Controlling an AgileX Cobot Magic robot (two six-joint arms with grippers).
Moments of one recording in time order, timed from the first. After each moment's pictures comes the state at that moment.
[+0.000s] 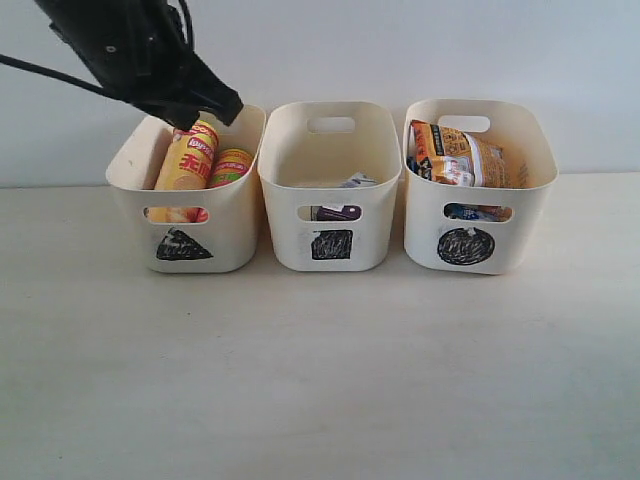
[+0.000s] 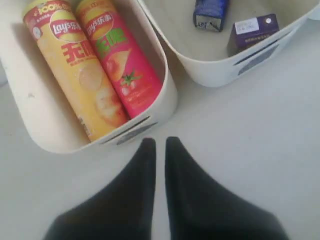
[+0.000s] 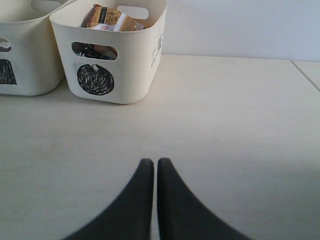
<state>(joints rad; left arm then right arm) -0.54 1.71 -1.65 0.24 0.99 -0.01 0.05 0.01 0.00 -0.01 0.33 -0.02</state>
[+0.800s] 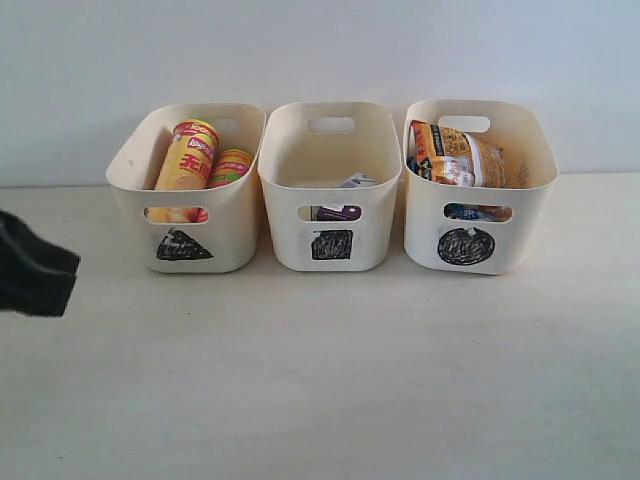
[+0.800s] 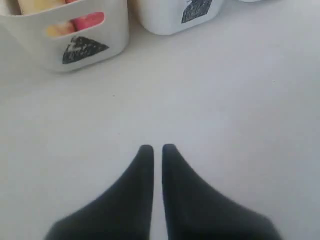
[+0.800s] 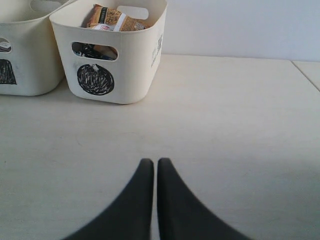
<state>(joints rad) -0.54 1.01 -0.78 0.10 0.65 -0.15 0.05 0.01 0.00 -0.01 0.33 -0.02</state>
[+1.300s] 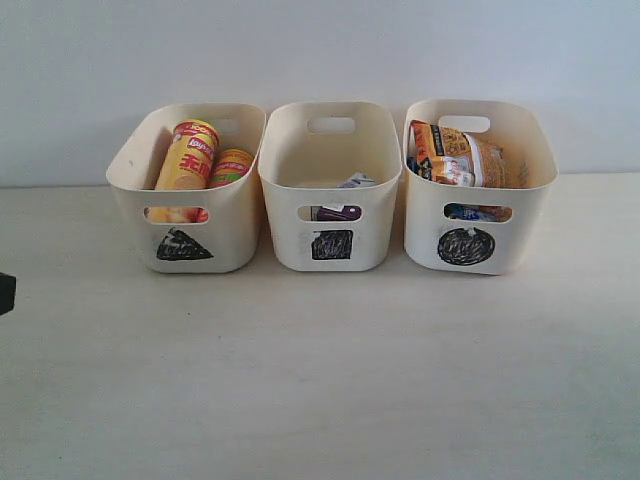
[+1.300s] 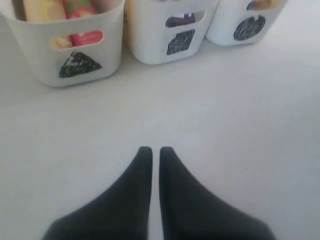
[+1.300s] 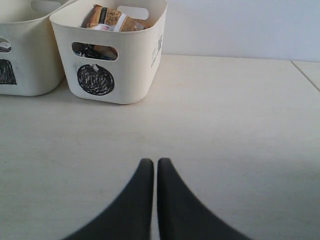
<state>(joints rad) -0.54 0.69 -0.56 0.05 0.52 -0.16 0.05 0.01 0.00 -0.01 0.33 -0.02</state>
